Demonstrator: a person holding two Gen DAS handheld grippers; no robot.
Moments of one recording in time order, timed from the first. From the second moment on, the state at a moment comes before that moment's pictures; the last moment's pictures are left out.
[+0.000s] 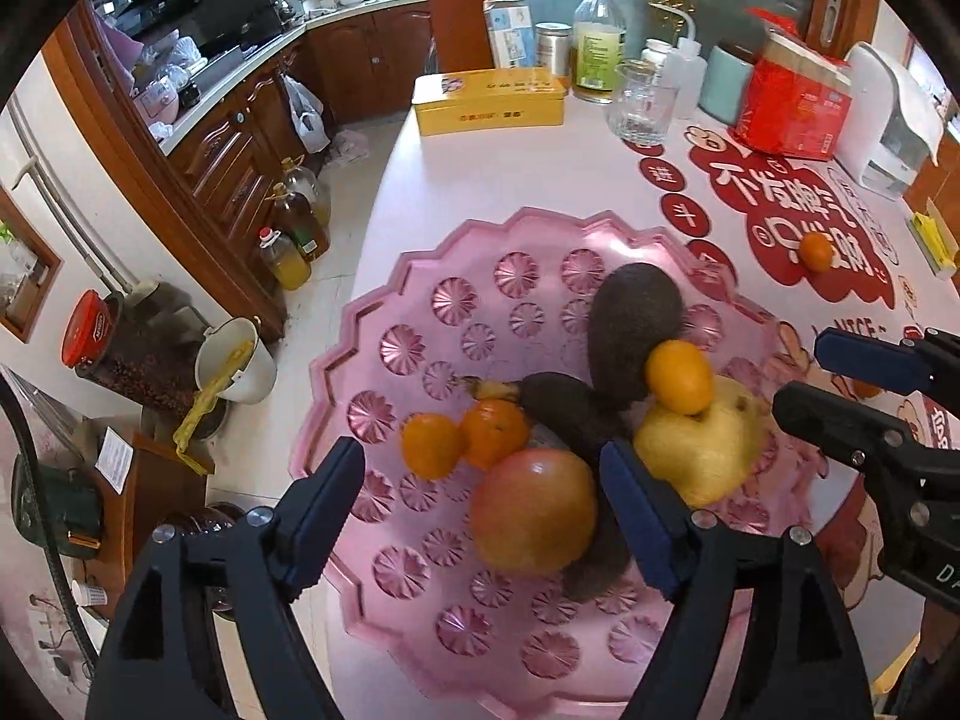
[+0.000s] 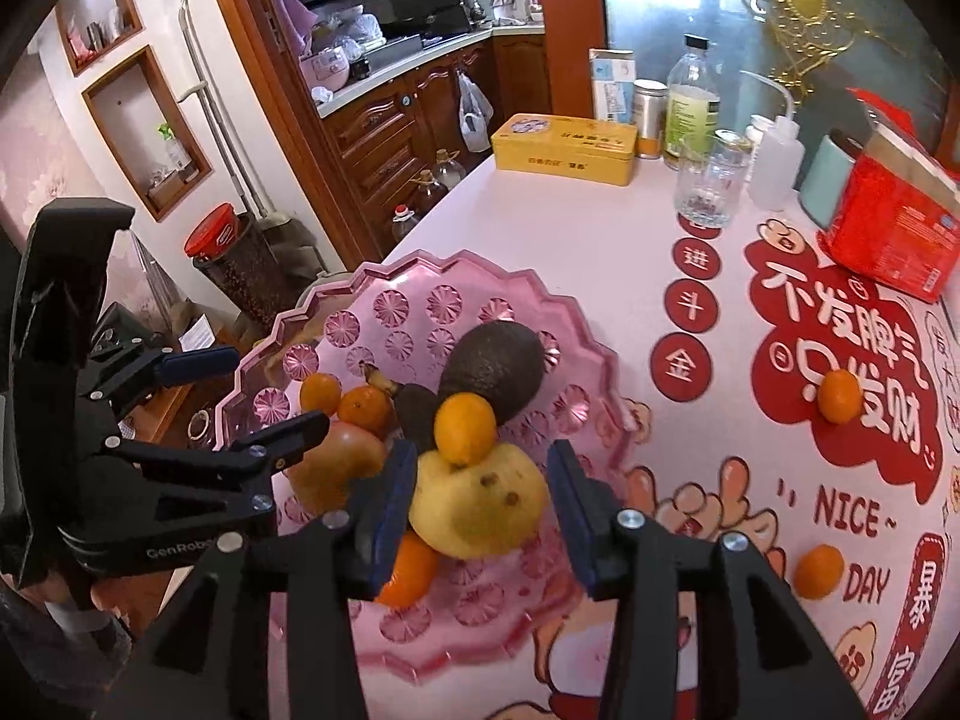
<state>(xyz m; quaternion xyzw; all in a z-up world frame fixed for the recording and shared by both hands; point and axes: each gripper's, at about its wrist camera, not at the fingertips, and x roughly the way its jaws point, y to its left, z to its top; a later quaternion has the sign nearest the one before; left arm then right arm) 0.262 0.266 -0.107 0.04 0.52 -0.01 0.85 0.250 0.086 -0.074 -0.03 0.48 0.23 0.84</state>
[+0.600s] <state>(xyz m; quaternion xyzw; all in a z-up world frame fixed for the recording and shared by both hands) 0.251 0.137 -0.046 0.08 0.48 -0.09 0.87 0.219 -0.057 -0.042 -0.03 0.47 0.14 0.87</state>
